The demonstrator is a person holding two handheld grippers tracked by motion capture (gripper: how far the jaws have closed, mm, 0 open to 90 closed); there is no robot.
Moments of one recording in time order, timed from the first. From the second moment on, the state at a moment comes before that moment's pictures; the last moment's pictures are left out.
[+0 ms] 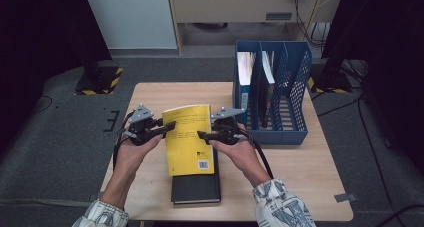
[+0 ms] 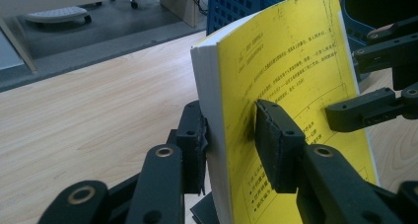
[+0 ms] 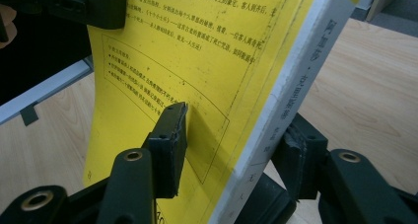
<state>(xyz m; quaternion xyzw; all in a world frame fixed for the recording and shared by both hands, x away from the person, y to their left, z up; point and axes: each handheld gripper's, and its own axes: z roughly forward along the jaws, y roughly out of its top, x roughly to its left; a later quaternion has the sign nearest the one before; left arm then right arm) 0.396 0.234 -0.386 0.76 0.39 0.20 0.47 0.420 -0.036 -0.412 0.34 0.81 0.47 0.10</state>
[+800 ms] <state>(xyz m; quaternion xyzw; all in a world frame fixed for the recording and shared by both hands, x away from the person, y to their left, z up) 0.402 0.228 -0.369 0.75 0.39 0.23 0.48 0.429 -0.036 -0.393 0.34 0.80 0.47 0.14</state>
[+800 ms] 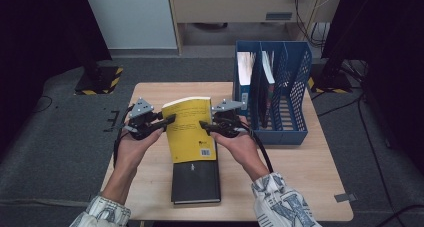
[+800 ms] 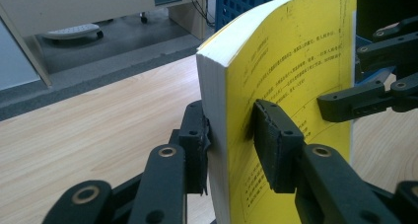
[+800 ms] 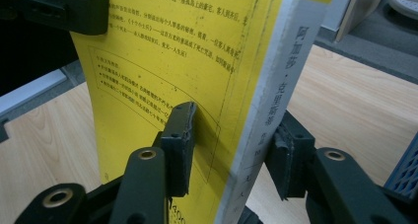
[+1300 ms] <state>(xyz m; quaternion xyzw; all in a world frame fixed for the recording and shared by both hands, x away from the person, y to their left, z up) 0.409 0.225 -0.360 0.76 0.38 0.24 0.48 0.439 -0.035 -0.389 0.34 0.79 0.47 0.16</state>
